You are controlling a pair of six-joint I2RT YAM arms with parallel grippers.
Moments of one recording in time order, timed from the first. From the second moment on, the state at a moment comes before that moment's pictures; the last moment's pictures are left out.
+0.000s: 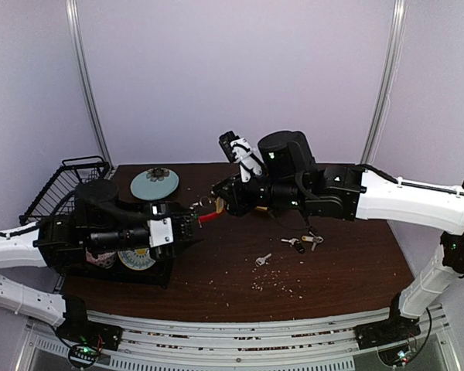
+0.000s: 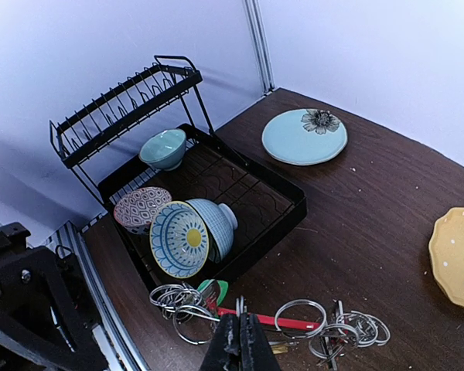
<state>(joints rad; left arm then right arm) -1.13 0.96 0.81 -0.08 -0.01 0.77 1.11 1.58 1.45 -0.26 0.16 0.30</state>
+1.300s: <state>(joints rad) -1.22 1.19 0.96 -0.10 -0.60 1.09 1.12 1.53 1.39 -0.26 0.02 0.38</state>
